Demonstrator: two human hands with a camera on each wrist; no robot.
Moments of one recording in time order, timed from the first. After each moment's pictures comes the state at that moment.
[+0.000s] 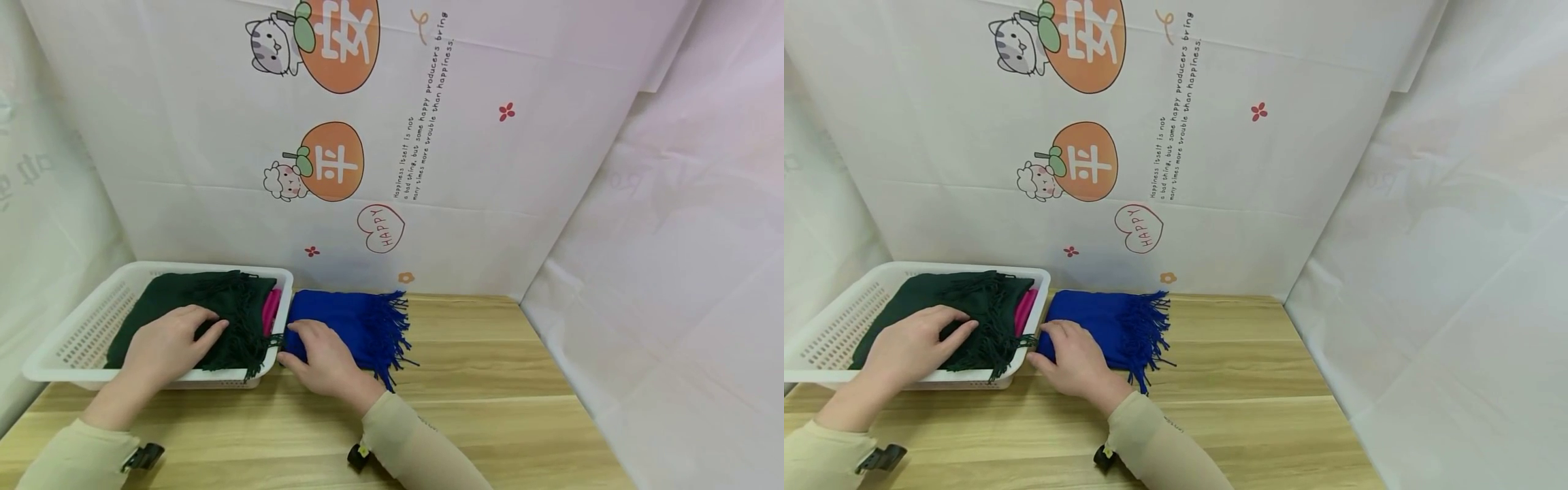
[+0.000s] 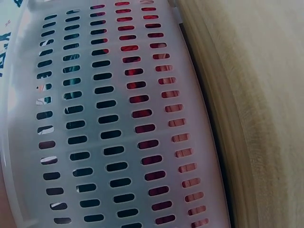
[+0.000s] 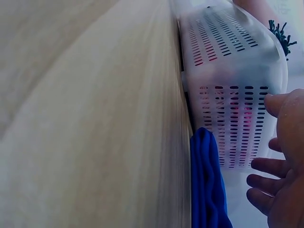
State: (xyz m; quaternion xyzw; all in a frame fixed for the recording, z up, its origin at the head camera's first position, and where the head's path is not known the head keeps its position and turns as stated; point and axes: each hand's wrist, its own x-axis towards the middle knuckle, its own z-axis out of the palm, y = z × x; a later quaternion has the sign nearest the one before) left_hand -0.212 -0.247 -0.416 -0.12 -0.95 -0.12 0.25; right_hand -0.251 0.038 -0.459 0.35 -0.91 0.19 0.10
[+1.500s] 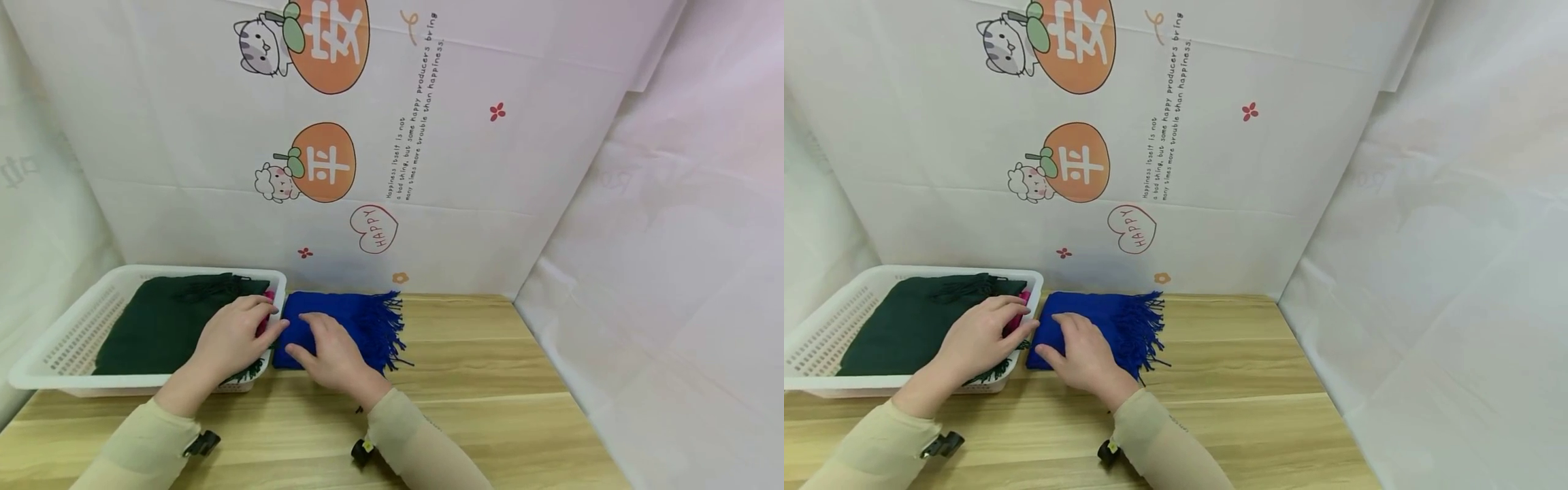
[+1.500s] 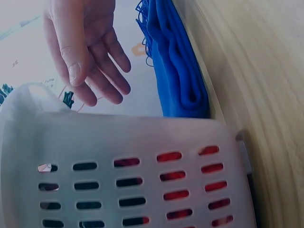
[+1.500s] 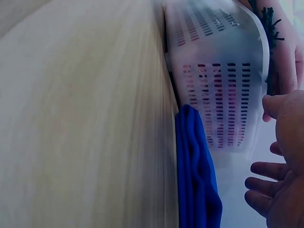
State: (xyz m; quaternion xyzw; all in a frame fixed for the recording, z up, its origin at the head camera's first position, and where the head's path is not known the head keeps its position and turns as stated) left_hand -0.245 -0.160 -0.416 -0.22 -0.92 -0.15 0.29; right_hand -0.261 0.057 -0.454 0.30 -0.92 0.21 0.10
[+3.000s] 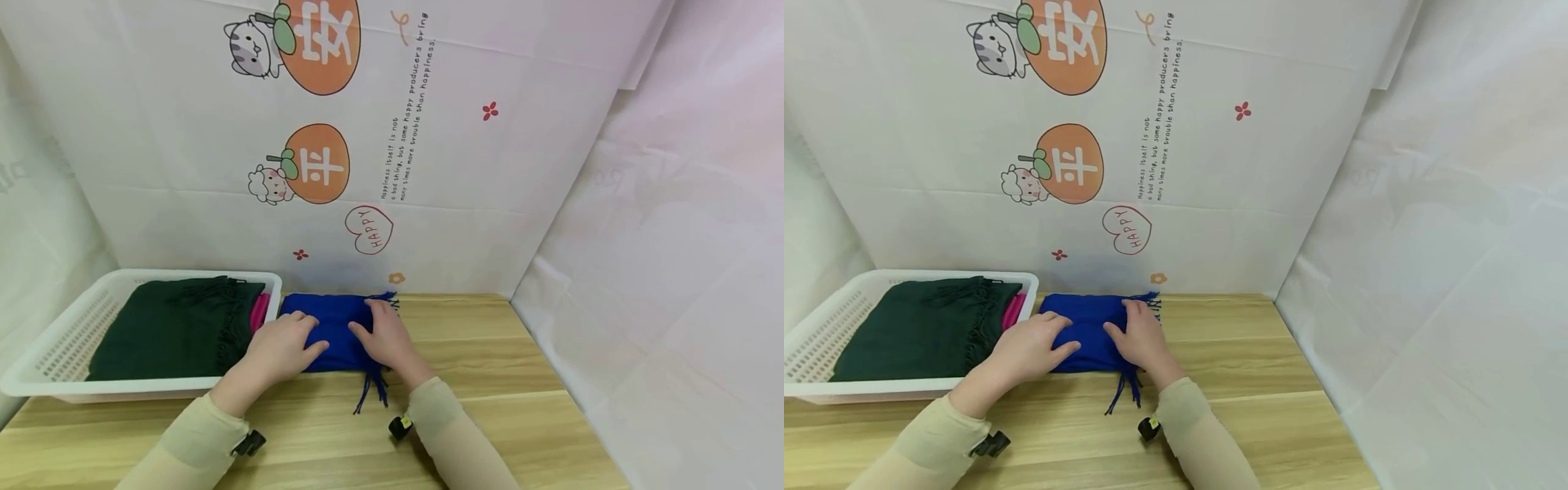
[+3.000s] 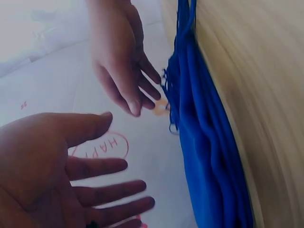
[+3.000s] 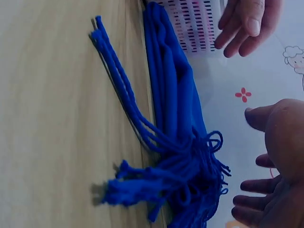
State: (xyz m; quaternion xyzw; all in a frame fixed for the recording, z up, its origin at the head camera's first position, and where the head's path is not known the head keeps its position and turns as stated) left_hand -0.243 -0.082 -0.415 -0.21 -0.97 -0.10 0.13; right_hand -0.308 0.150 -0.459 0.15 -0.96 0.24 0.08
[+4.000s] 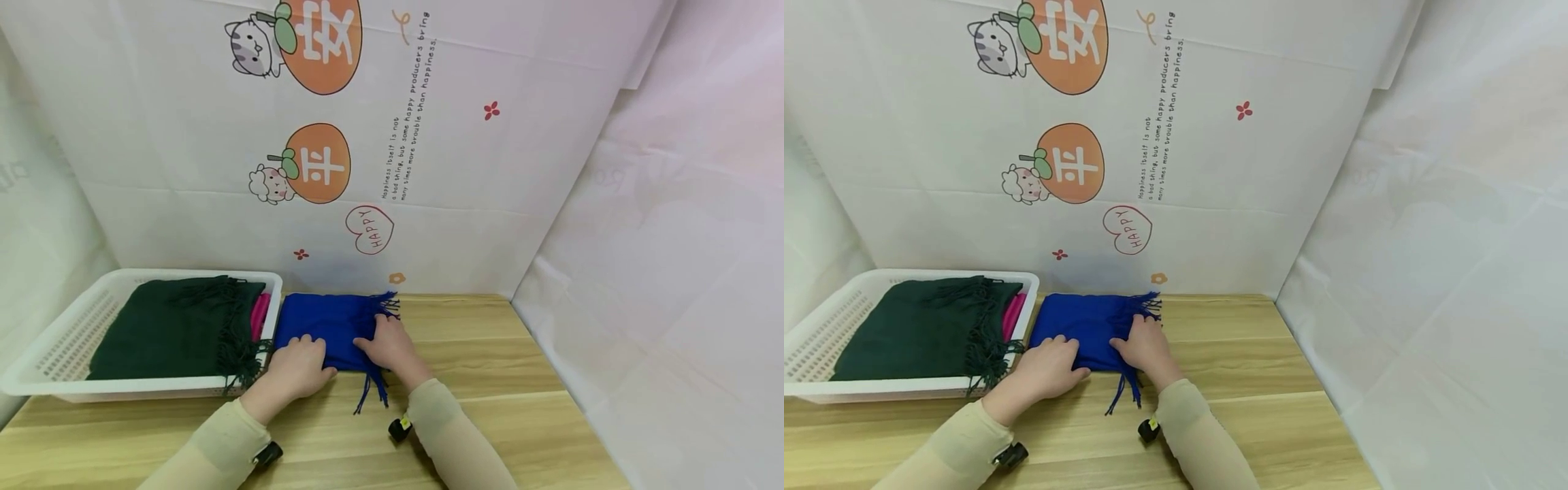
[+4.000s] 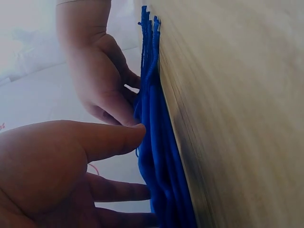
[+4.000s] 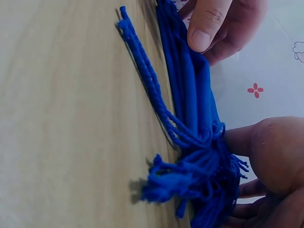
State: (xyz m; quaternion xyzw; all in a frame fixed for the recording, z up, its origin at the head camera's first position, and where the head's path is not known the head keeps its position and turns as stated) left_hand -0.242 -0.050 -0.456 -0.14 -0.99 -0.09 0.02; right_hand -0.308 0.153 -0.470 0.08 -0.98 0.20 0.00
